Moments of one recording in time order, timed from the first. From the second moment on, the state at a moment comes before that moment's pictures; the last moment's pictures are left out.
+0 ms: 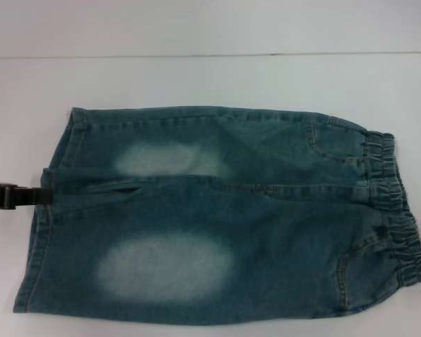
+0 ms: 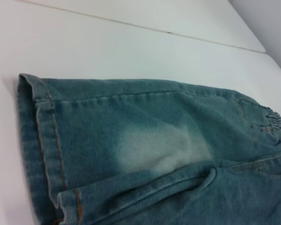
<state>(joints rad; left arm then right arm) -0.52 -2.04 0.41 1.01 2.48 1.76 -2.09 0.65 2.05 -0.86 -1.17 -2.87 -1.97 1.98</state>
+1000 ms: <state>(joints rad) -0.52 -2.04 0.42 1.01 2.45 1.77 -2.09 0.65 2.07 -0.88 -1.11 -2.90 -1.88 1.99</state>
